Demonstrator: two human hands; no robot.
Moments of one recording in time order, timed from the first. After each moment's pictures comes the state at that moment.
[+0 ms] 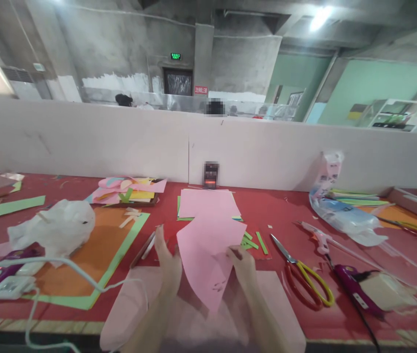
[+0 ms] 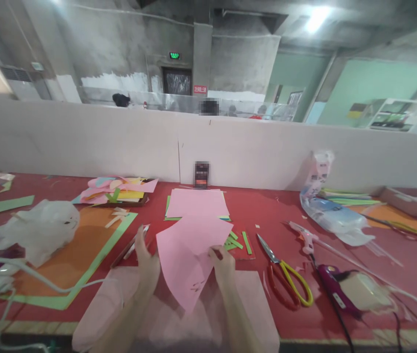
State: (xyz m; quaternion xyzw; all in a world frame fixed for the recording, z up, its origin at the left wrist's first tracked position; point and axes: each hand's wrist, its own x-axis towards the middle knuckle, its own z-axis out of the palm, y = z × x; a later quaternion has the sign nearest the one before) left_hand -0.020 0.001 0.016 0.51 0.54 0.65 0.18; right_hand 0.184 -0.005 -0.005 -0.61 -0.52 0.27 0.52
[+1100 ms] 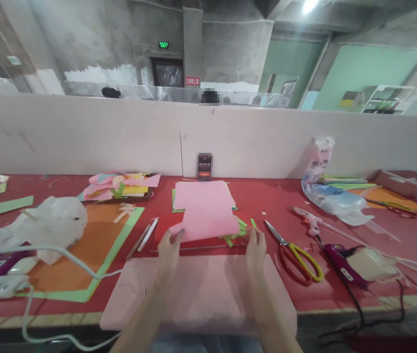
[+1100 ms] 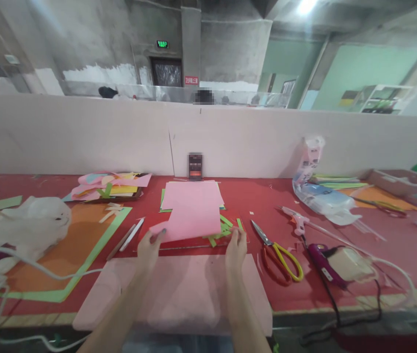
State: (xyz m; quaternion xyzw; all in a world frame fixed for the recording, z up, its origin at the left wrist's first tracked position) left_hand -0.022 0.011 0.011 0.51 0.61 0.54 0.27; right_hand 0.211 -0.012 0.003 -0.65 -0.31 0.20 0.66
